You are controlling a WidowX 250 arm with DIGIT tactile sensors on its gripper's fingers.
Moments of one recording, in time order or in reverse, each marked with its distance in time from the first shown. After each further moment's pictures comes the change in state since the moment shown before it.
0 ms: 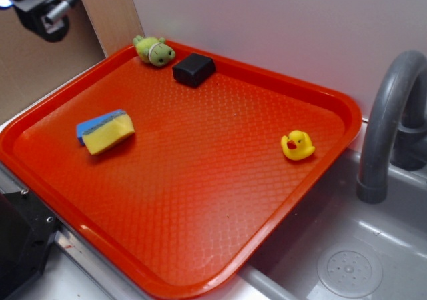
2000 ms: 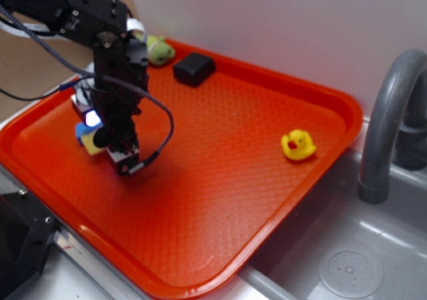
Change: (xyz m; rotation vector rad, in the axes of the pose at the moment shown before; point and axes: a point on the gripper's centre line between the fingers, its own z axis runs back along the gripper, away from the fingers) arm 0.012 -0.013 -0.173 0.254 0.128 -0.199
